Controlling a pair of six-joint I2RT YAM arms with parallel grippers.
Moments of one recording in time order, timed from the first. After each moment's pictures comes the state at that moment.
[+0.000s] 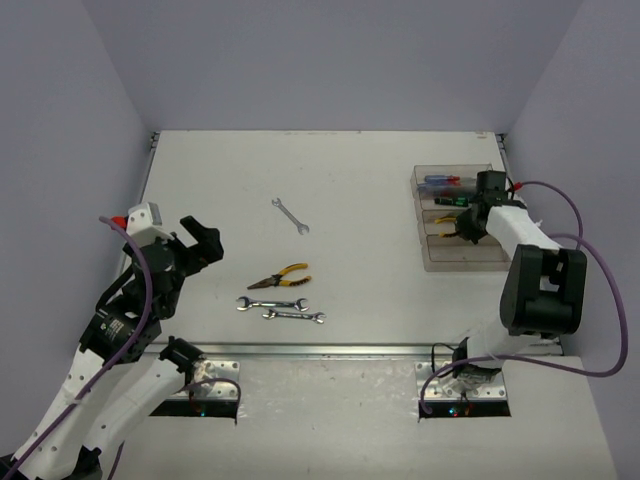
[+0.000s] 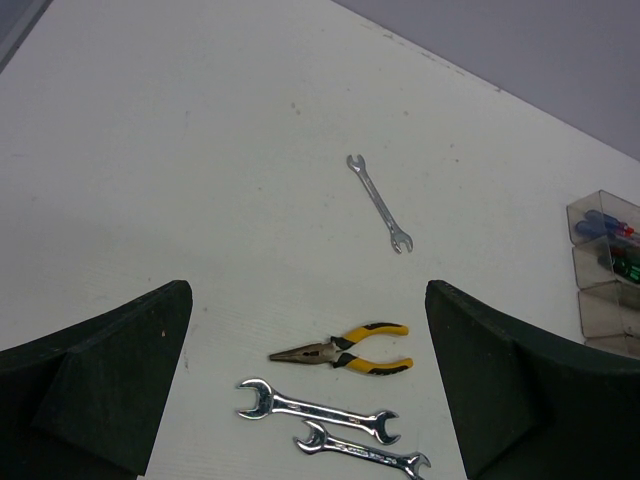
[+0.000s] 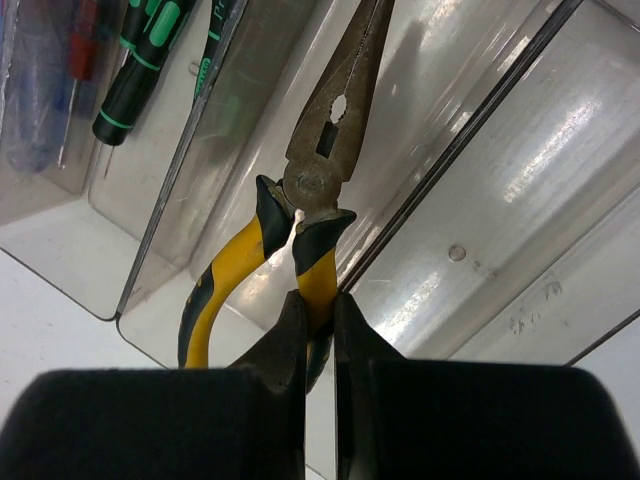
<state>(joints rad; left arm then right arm) -0.46 0.50 0.83 -0.71 -0.55 -0.59 -0.16 1.60 0.98 -0.43 0.19 0.88</state>
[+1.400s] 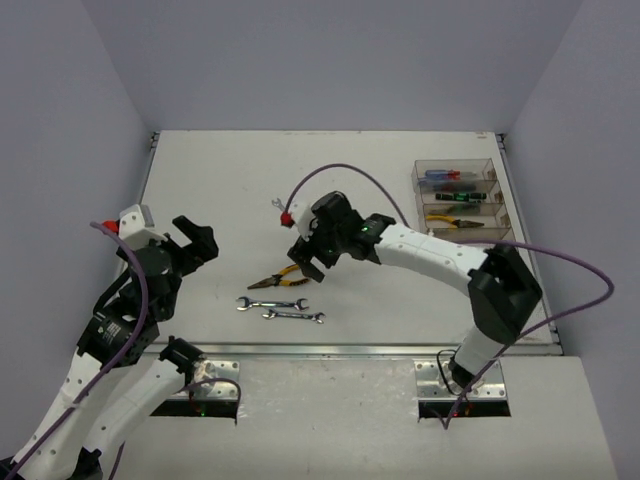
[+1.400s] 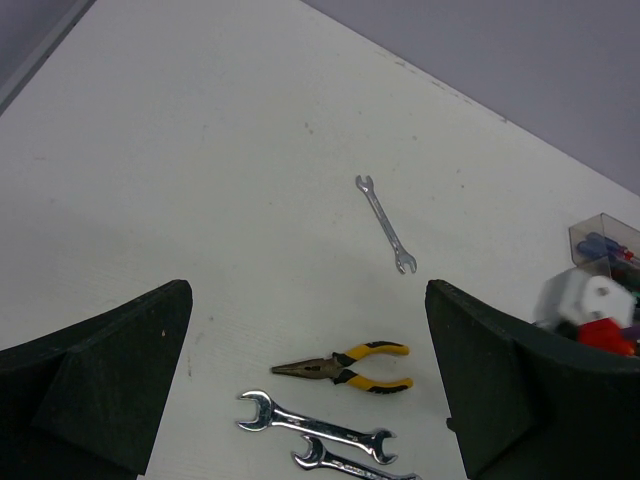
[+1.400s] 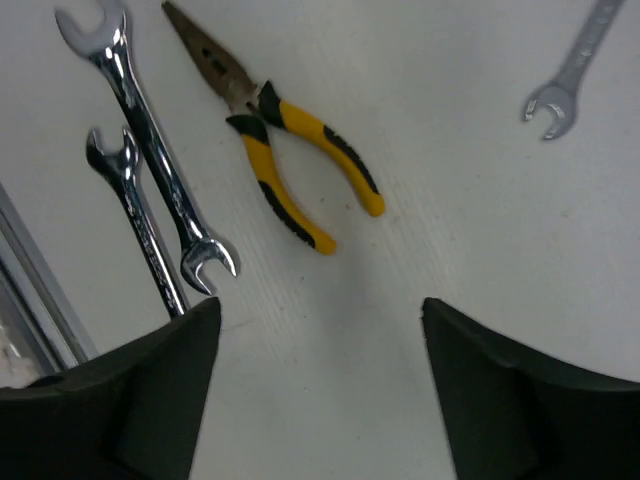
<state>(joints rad) -0.46 0.48 0.83 -0.70 -0.61 -0.61 0.85 1.70 1.20 -0.37 -0.14 -0.21</state>
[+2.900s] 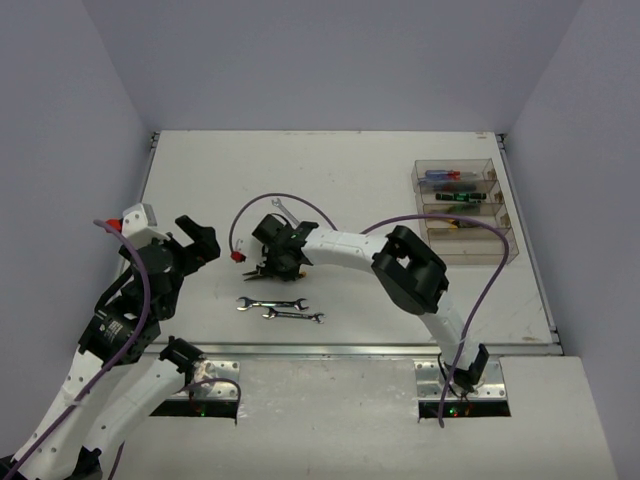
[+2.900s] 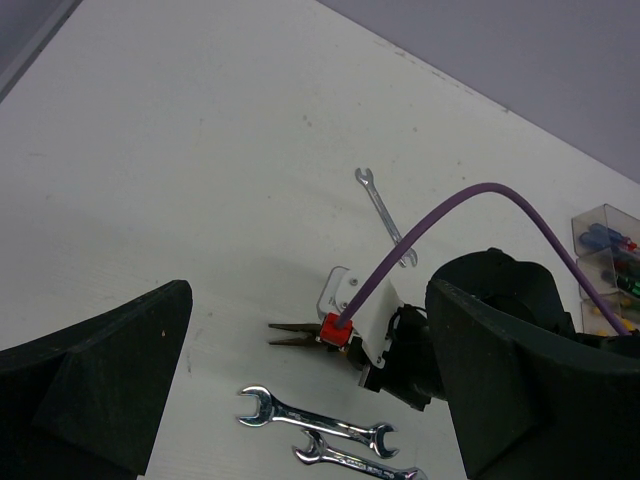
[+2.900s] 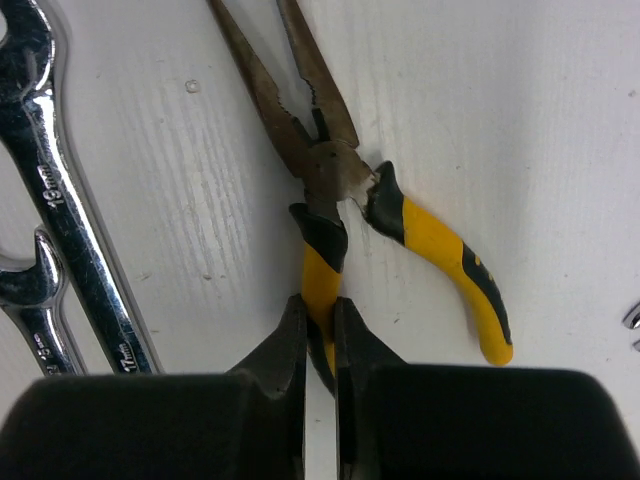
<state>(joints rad) -0.46 0.50 0.83 -0.71 -0.60 -0.61 0.97 2.22 1.62 -0.53 -0.07 -0.42</state>
